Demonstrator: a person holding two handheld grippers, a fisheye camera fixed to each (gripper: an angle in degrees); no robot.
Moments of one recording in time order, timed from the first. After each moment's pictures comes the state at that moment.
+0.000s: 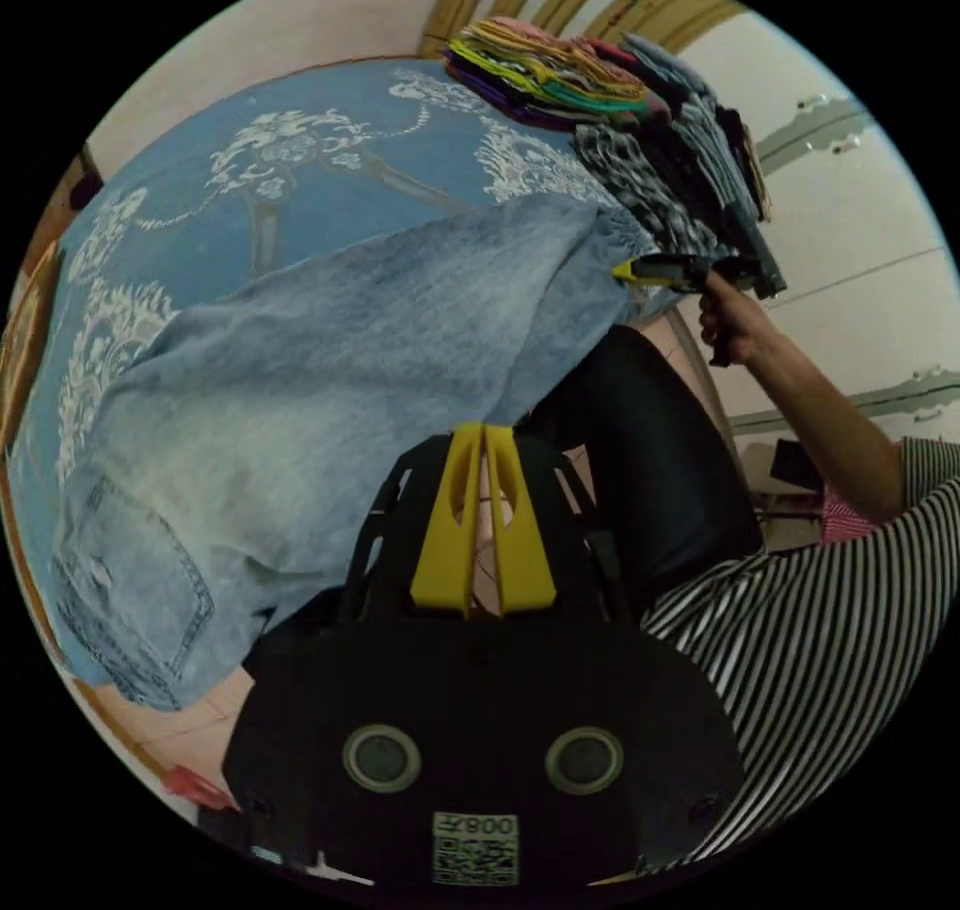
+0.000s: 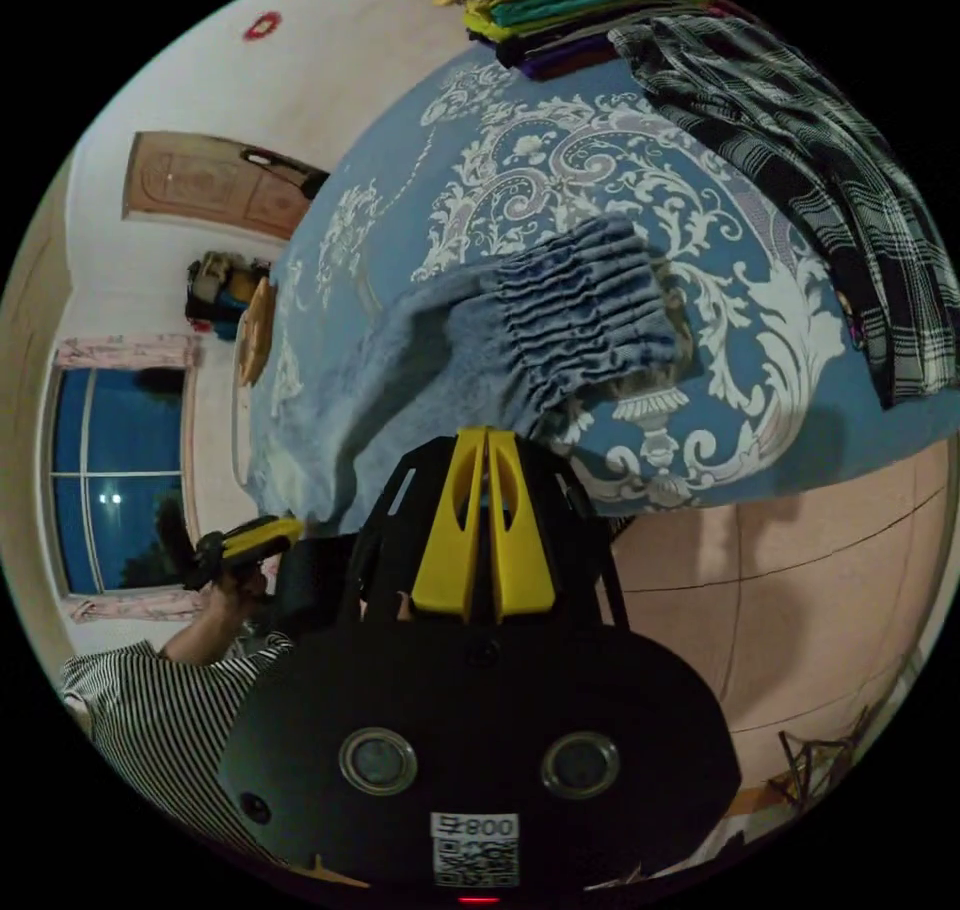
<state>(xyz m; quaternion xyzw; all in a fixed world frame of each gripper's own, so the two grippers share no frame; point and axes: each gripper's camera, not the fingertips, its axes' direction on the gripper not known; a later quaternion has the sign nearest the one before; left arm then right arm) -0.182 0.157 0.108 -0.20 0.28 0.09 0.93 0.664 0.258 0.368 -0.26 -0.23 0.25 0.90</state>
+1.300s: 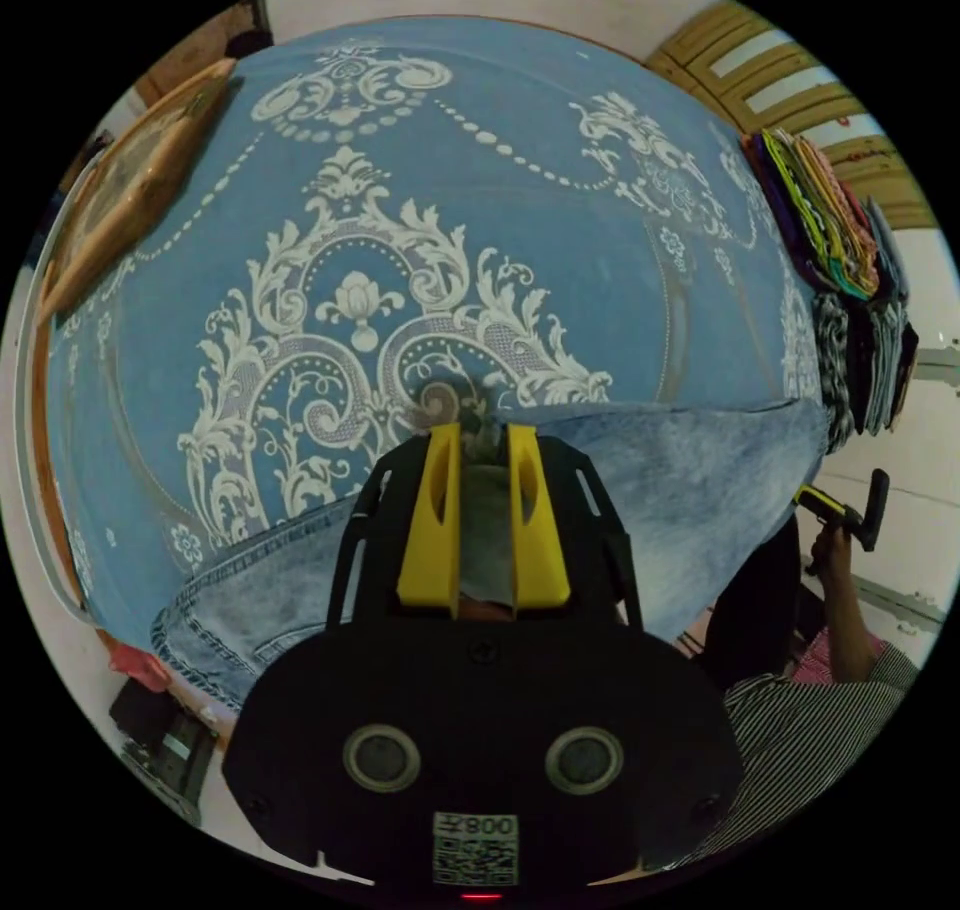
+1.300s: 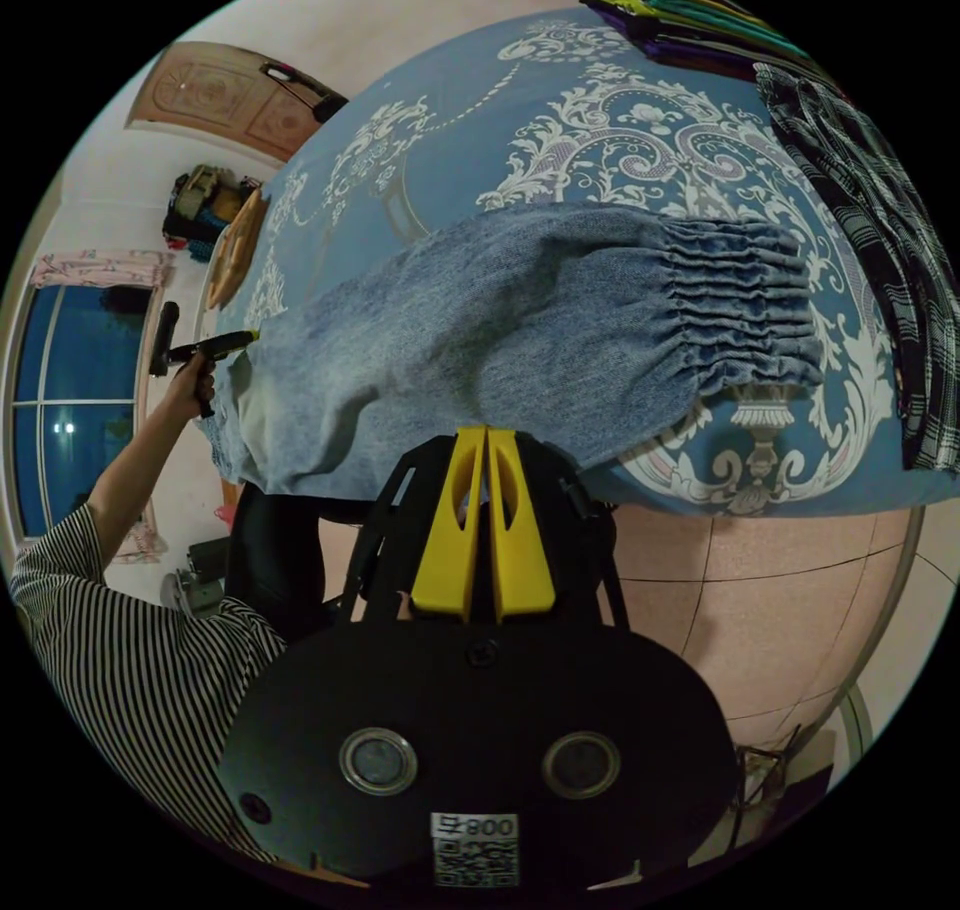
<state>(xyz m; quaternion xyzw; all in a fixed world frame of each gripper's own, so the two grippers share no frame) -0.575 0.038 0.206 -0.30 0.17 -0.03 0.94 0.415 0.111 0.349 -0.31 -0.21 0.16 0.91</state>
